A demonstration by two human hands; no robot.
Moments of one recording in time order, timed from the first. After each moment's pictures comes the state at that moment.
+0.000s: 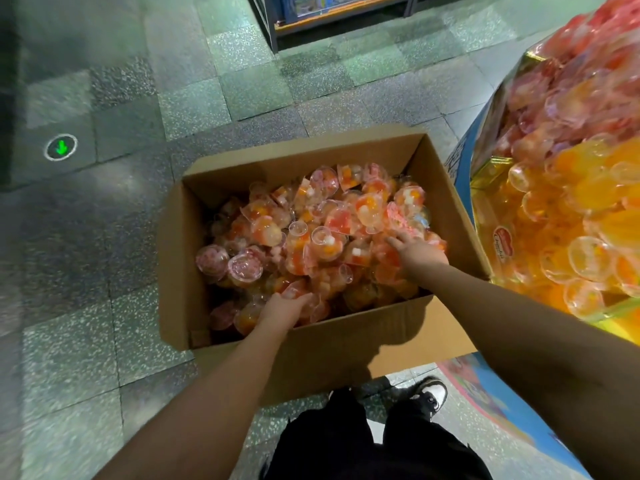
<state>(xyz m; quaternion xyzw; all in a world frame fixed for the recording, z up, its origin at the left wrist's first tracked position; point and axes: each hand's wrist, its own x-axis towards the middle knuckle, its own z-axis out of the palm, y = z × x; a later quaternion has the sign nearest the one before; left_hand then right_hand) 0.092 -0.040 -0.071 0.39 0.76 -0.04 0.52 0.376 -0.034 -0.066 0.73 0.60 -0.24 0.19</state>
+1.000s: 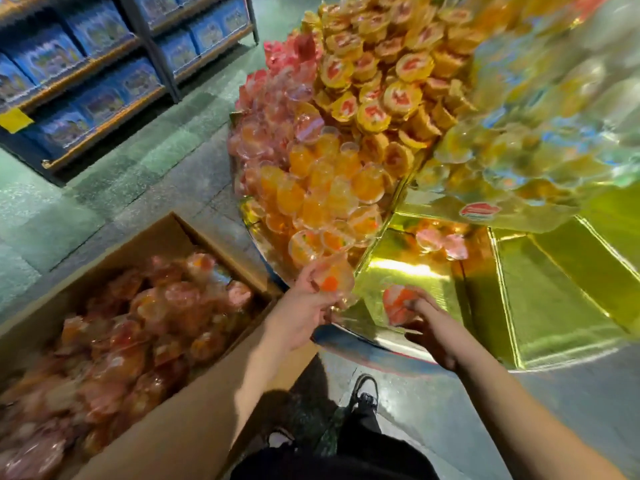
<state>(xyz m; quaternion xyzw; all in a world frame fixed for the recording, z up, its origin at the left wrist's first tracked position) 0.464 -0.184 0.053 0.46 0.31 -0.03 0.83 0.585 -0.398 0.006 0.68 -0.06 -0.45 -0.58</state>
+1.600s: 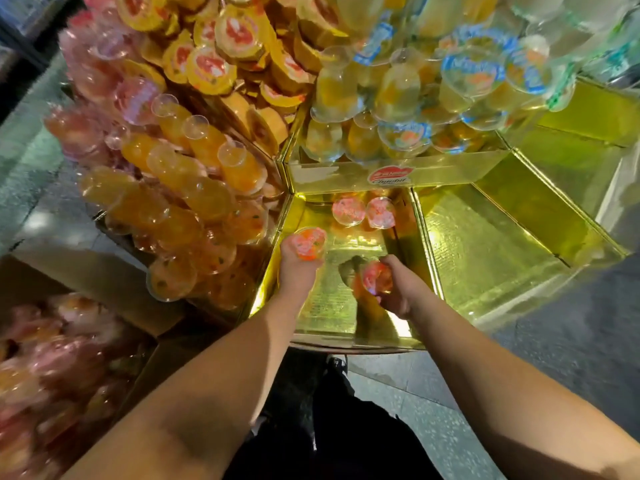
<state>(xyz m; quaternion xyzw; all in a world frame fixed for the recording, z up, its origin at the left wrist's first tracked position) 0.669 -0.277 -0.090 0.66 0.44 -0.02 0.61 0.728 -0.458 -0.106 0.55 -0.35 -0.46 -0.60</state>
